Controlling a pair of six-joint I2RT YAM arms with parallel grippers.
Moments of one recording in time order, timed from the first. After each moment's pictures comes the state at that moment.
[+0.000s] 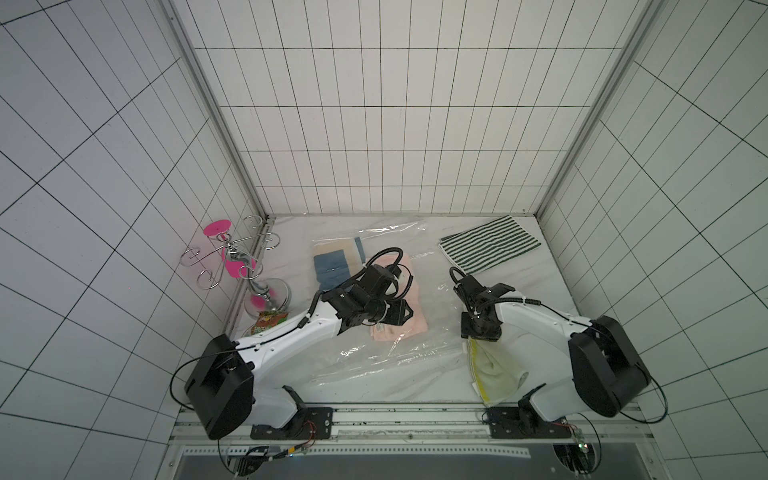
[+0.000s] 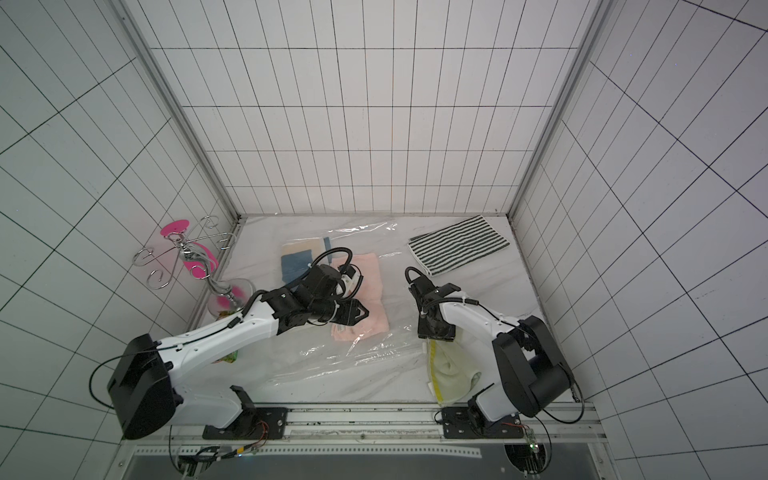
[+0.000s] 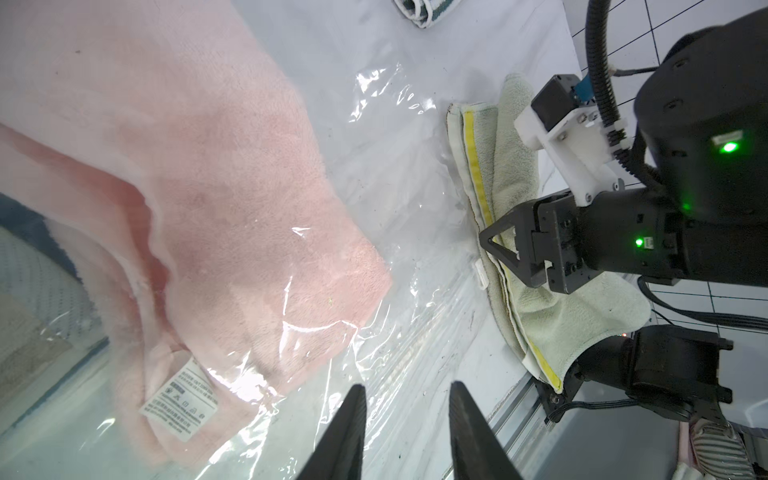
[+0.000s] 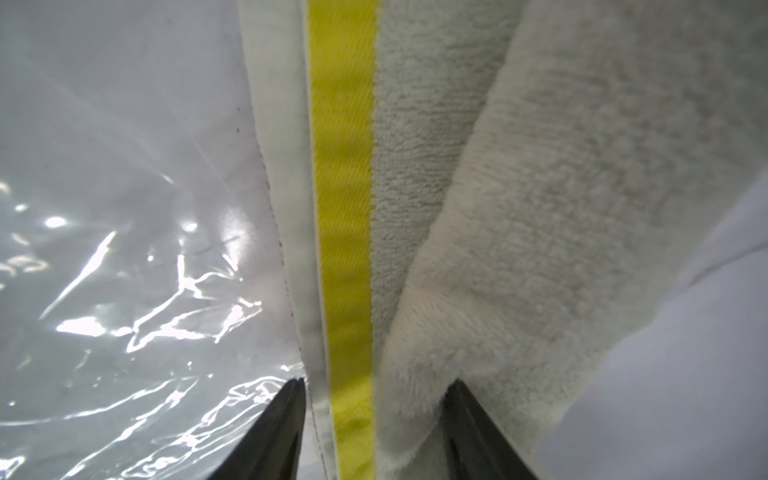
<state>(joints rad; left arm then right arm) -0.77 1.38 0.98 -0.45 0.29 -0.56 0.51 1.48 0.85 -0.86 0.10 0.66</state>
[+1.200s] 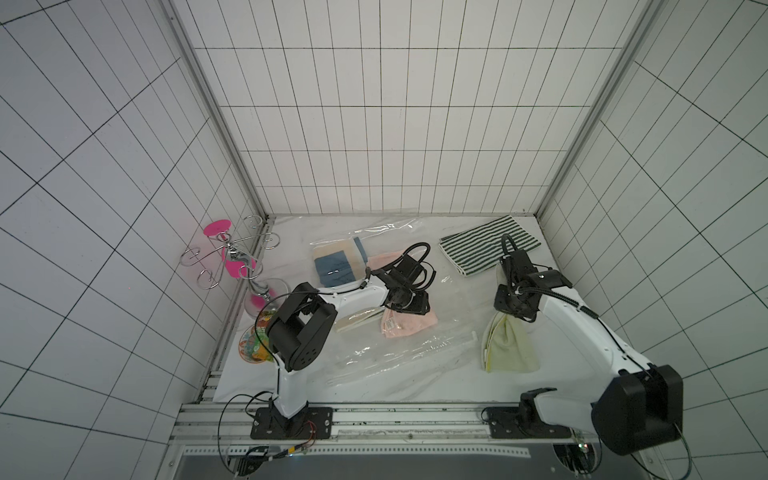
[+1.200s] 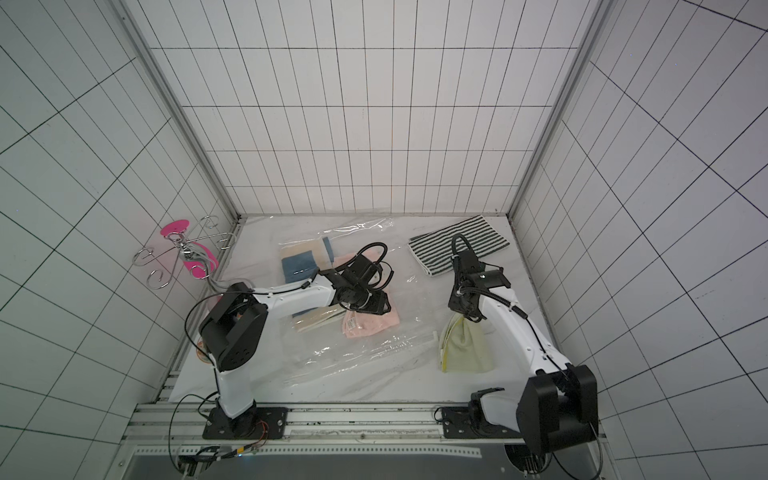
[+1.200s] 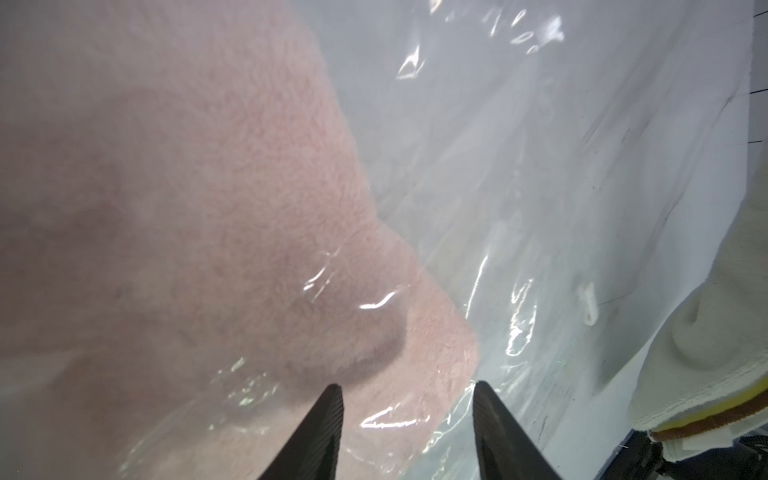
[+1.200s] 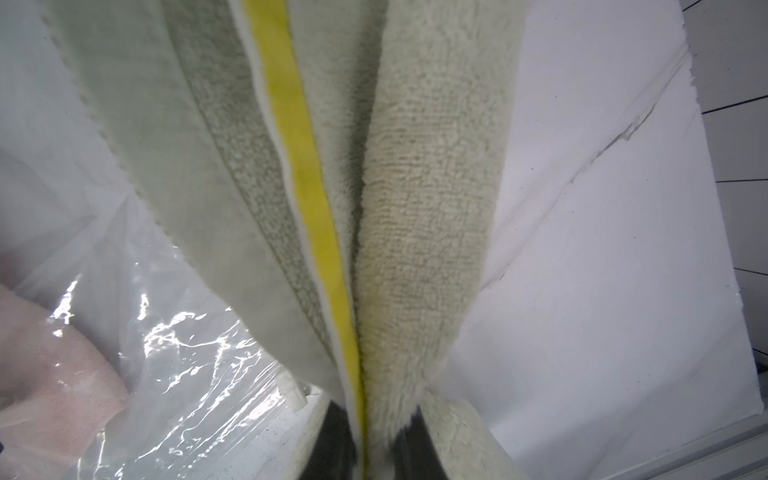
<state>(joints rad) -0.77 1.88 1.33 -0.49 0.27 -0.52 0.21 1.26 1.01 -1.00 0.22 0.55</state>
